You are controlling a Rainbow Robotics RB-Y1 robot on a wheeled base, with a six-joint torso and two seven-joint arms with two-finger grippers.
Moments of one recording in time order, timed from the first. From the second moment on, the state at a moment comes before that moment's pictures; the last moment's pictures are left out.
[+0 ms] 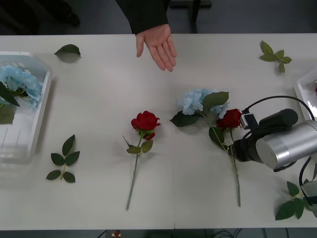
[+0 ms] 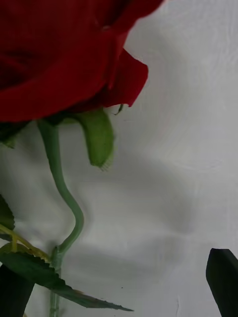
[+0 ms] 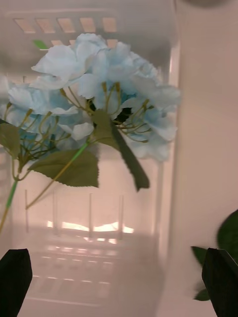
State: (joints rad) right arm -0.13 -0.49 0.22 -1.80 -0.31 1.34 1.38; left arm -0.37 0.72 0.46 -1.76 0.64 1.74 -1.68
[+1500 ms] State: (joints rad) right arm -0.13 -0.45 0.22 -1.75 -0.31 1.27 1.38; left arm -0.50 0.52 0.11 -1.89 0.55 1.66 -1.32
